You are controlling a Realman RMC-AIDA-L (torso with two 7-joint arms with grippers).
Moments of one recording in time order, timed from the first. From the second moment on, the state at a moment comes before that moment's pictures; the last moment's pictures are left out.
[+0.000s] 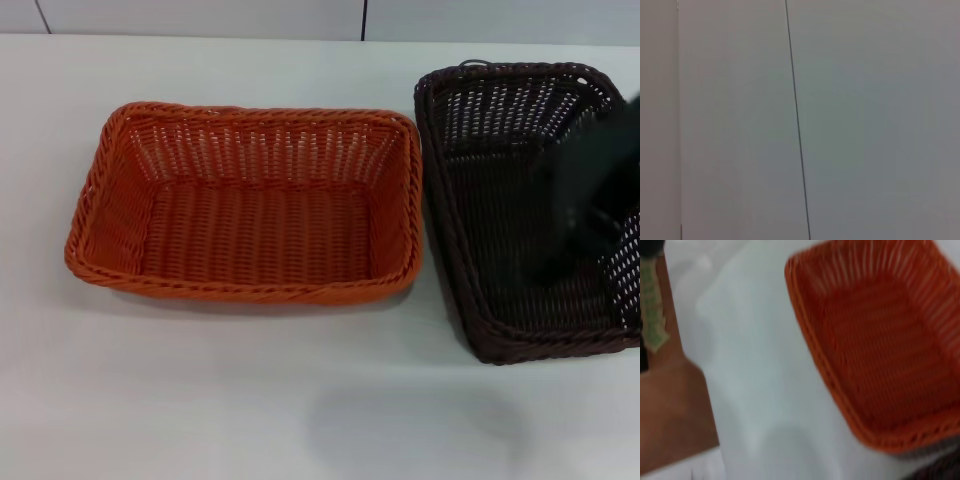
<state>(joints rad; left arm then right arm) -0.30 -2.05 1.30 0.20 -0.51 1.22 0.12 0.83 2.01 -1.23 -1.71 -2.30 -2.16 2.56</state>
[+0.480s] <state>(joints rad) -0.31 -2.04 1.29 0.20 -0.51 1.19 0.13 0.81 2.07 -1.46 -1.60 -2.53 -2.14 2.52</state>
